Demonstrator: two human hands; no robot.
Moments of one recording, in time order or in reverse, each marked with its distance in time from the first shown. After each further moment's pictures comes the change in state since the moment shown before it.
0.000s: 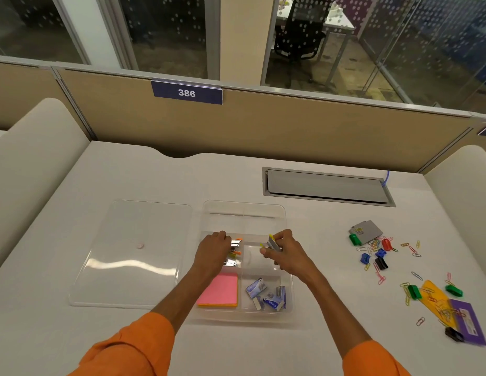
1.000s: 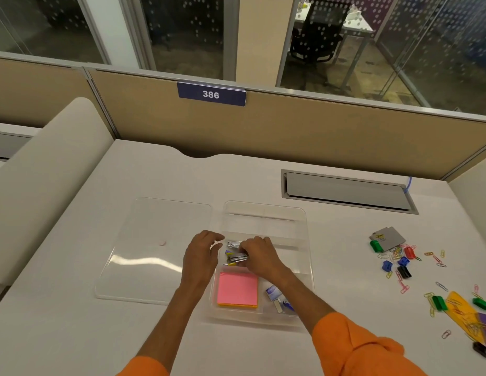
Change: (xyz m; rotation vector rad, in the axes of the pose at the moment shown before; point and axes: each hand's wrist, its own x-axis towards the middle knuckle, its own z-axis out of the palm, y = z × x) left_hand -0.059 -0.047 -0.013 -0.661 0.436 -0.319; right_hand 0.044 -0.042 0.105 -0.805 -0.022 -0.434
